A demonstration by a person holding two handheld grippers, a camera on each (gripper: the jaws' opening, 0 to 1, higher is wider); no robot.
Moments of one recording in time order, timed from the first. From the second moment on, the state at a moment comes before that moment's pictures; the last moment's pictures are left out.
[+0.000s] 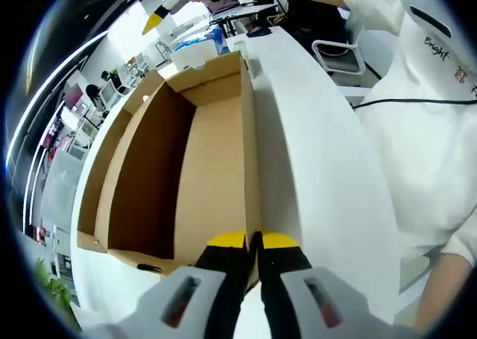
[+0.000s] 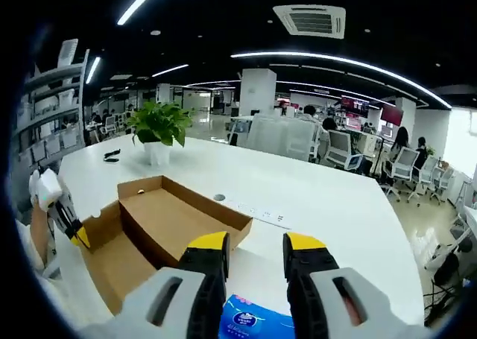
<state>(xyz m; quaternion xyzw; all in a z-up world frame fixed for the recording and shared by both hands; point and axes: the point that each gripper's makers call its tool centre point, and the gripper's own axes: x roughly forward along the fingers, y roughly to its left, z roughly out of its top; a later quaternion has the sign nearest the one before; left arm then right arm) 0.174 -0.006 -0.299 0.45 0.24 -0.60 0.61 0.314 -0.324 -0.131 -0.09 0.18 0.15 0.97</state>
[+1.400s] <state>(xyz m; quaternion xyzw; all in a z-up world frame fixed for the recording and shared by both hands) 0.176 -0.005 -0.299 0.44 0.26 -0.61 0.60 0.390 -0.283 -0.117 -0.02 0.31 0.10 0.94</state>
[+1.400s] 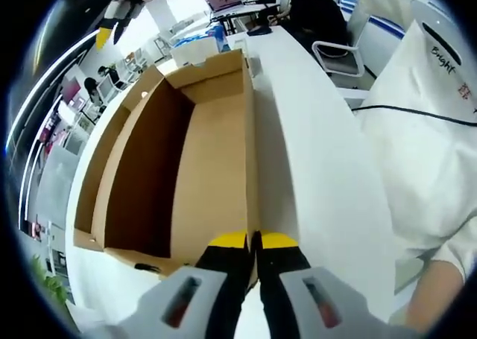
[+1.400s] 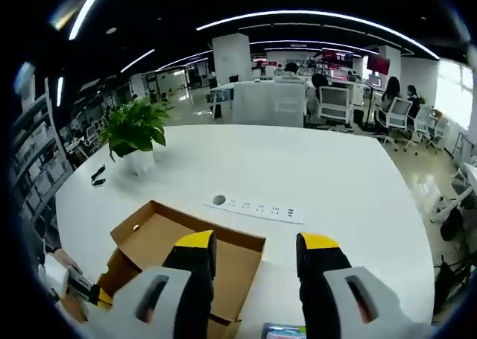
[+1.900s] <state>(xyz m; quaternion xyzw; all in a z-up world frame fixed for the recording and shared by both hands) 0.176 -0.004 -0.299 0.45 0.26 -0.61 0.60 0.406 -0.263 -0.172 -0.05 0.38 0.12 0.92</state>
